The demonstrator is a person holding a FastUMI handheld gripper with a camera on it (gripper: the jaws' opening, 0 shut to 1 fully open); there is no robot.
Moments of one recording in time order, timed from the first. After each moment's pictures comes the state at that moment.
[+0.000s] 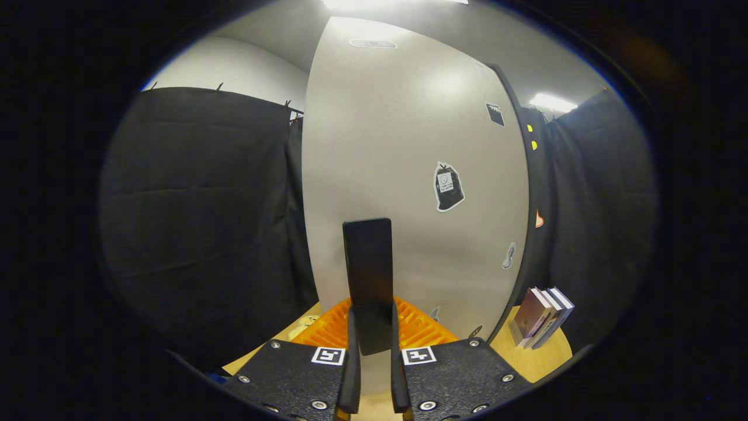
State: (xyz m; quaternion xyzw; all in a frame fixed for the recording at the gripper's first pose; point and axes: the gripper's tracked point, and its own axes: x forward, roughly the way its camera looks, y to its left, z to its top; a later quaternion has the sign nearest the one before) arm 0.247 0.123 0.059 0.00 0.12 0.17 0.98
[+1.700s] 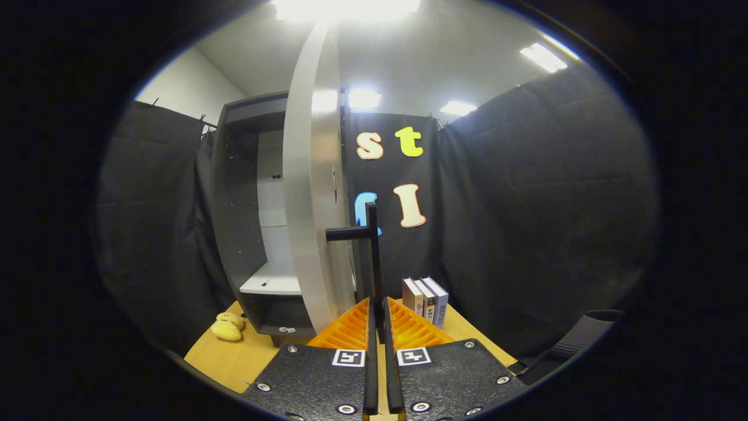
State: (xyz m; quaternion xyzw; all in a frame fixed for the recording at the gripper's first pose) arm 0.200 -0.060 0.070 0.01 0.10 -0.07 0.99
